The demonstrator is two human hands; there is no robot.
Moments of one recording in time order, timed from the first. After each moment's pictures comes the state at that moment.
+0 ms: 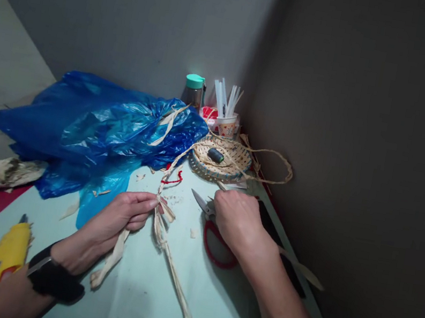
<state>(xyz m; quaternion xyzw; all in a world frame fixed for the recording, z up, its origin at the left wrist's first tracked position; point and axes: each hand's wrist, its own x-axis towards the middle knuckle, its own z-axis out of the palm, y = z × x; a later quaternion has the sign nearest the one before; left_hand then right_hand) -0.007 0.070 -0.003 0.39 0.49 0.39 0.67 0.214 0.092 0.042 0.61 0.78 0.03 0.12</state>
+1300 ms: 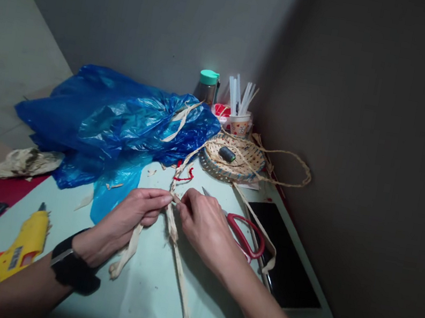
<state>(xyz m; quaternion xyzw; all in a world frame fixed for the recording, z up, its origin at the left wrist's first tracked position) -0.003 0.066 -0.002 0.40 0.49 0.41 0.66 0.163 0.072 0.023 0.53 0.79 -0.27 -0.16</state>
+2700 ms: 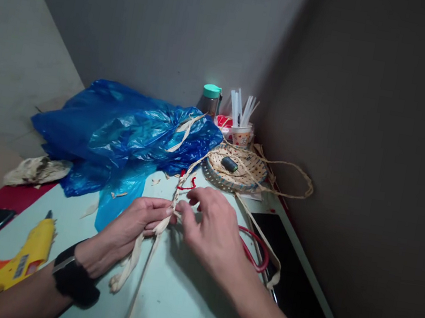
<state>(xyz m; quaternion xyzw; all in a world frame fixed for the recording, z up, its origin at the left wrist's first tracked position) -0.005 0.065 -0.004 0.39 0.47 0.41 0.67 0.160 0.068 0.036 0.52 0.79 -0.20 -0.26</state>
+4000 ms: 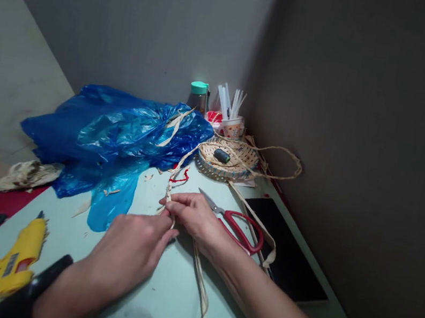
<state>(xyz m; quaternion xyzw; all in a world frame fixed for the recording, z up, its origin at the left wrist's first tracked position) 0.020 0.023 0.018 0.79 0.57 0.18 0.11 0.154 0.078 -0.008 0.36 0.50 -0.71 -0.34</state>
